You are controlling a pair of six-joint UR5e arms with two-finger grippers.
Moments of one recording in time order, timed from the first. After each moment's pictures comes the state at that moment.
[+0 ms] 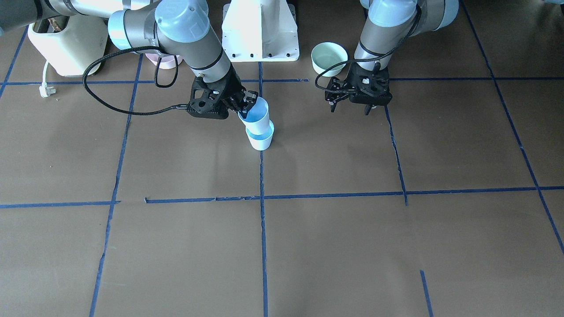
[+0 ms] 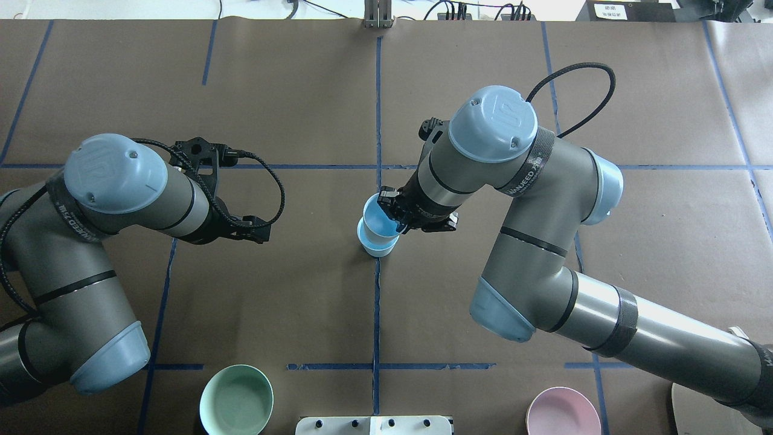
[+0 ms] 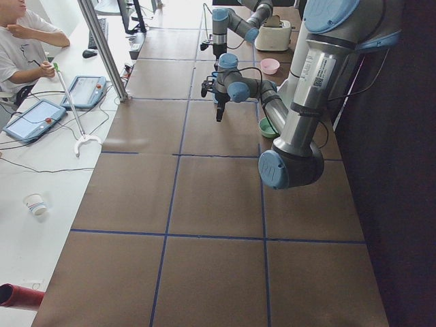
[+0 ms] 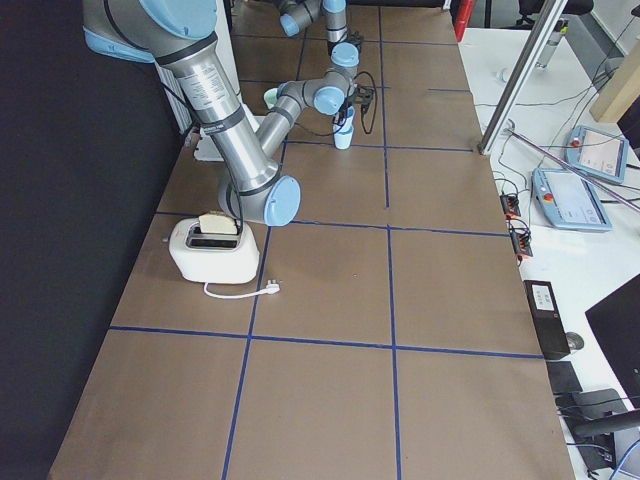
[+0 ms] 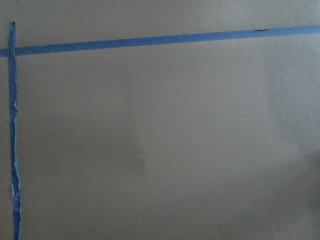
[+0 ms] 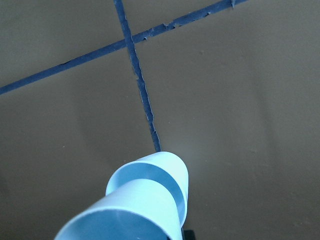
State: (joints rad) left arm -0.59 -1.92 -1.98 -1.63 -1.88 -1.08; right arm 0.57 -0.92 1.74 -1.44 2.05 1.53
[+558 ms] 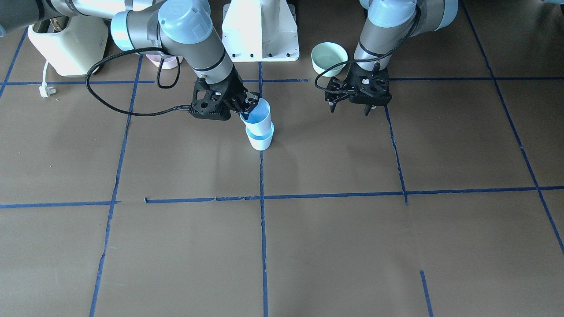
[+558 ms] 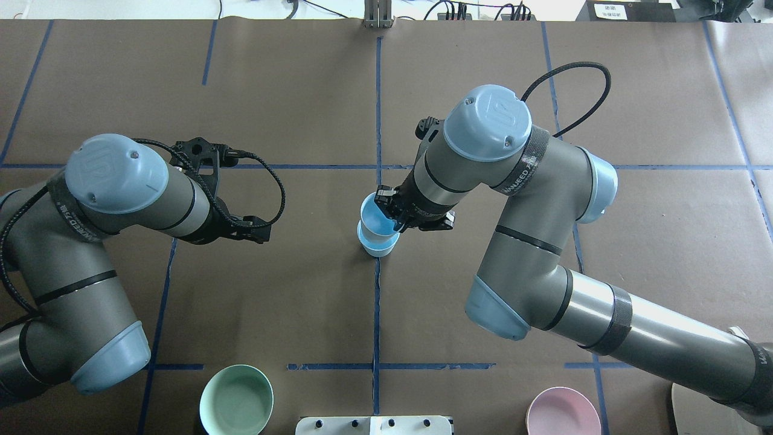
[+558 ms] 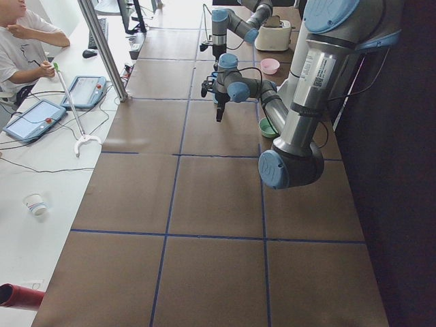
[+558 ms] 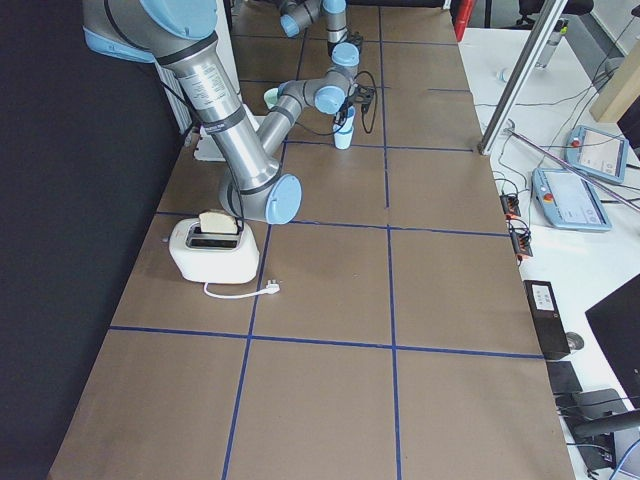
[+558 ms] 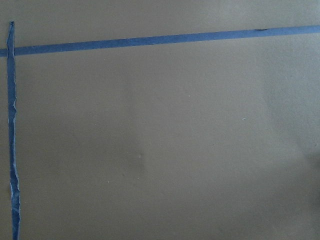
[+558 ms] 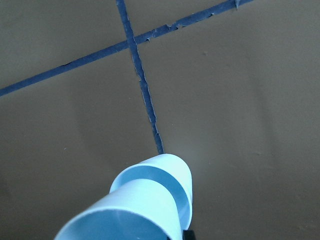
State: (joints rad) left arm -0.59 -1.92 -1.98 -1.63 -1.88 -1.08; right arm 0.57 -0.90 1.73 -1.44 2.05 1.53
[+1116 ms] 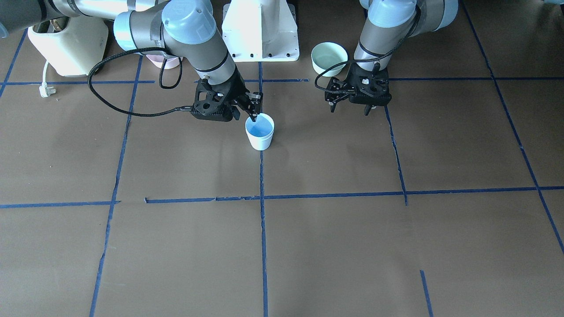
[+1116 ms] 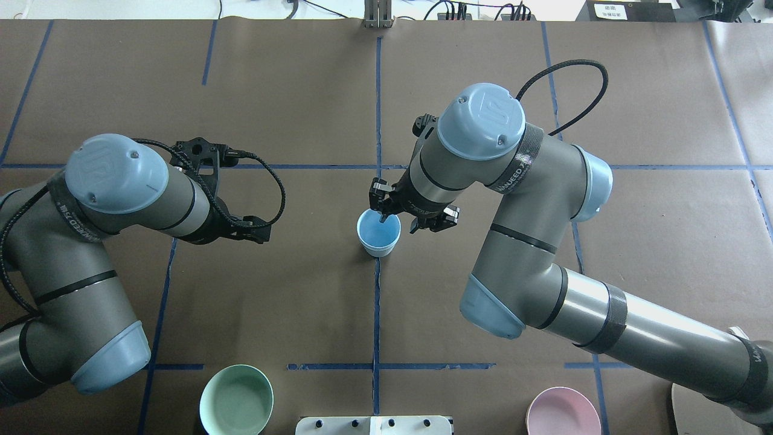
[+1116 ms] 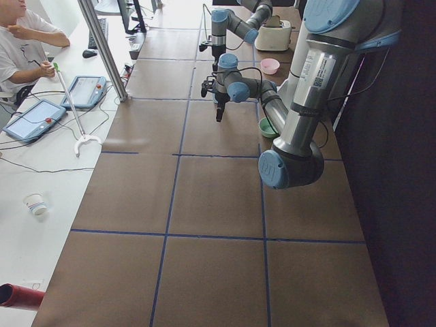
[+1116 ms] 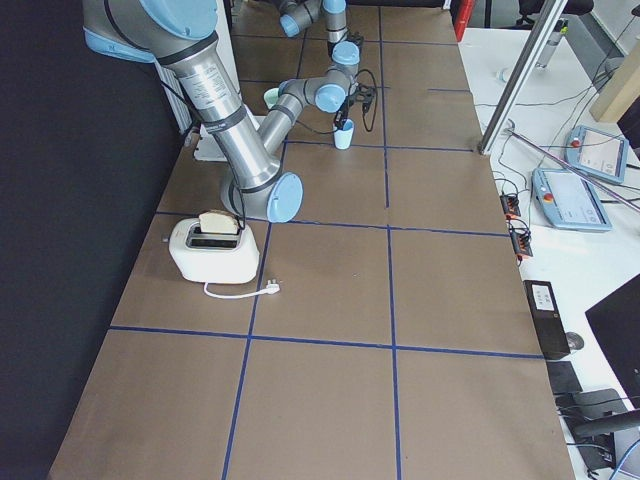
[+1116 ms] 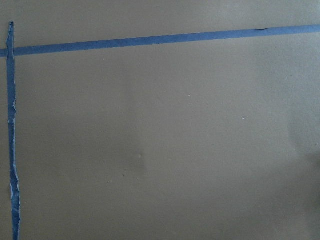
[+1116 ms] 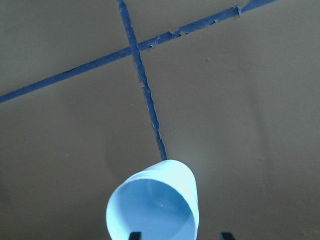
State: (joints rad) left arm -0.59 -1.92 -1.98 -1.63 -1.88 -1.08; right arm 0.57 -0.88 1.72 -1.47 2.03 1.53
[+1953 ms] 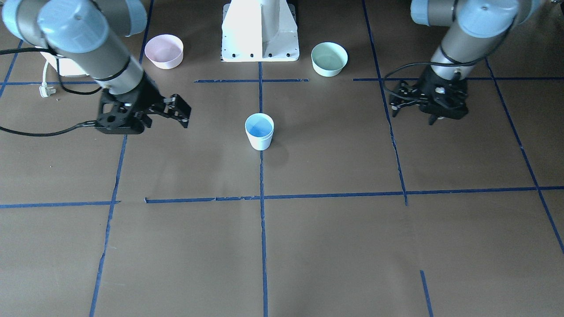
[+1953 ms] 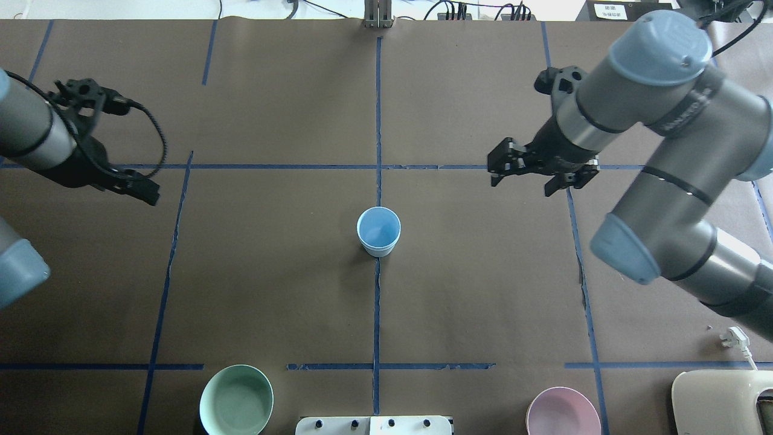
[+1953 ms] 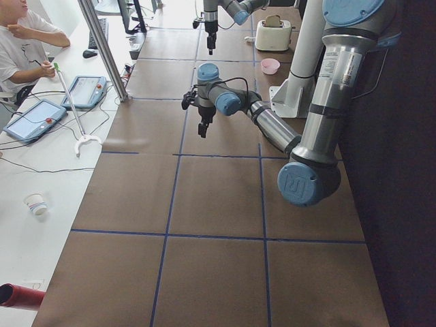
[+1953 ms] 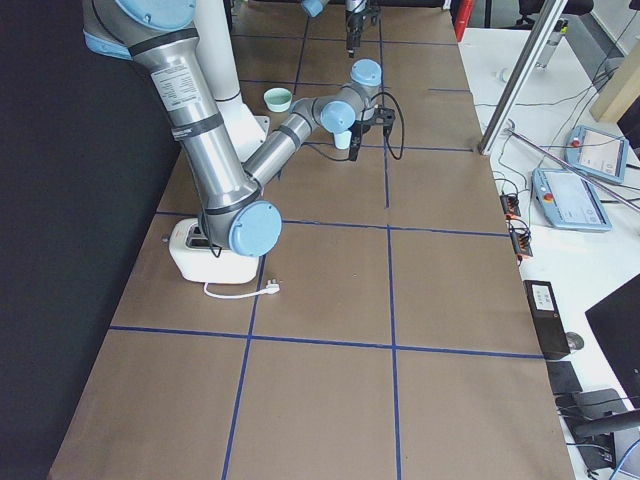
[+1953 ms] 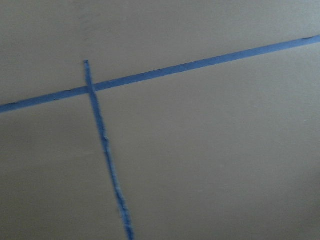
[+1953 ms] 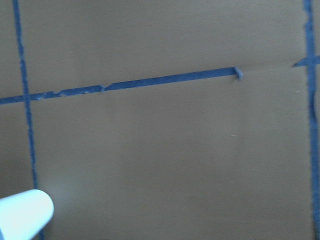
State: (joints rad) left arm -0.95 -1.72 -2.00 -1.61 -2.15 -0.53; right arm 0.86 -1.21 1.91 -1.56 2.24 1.05
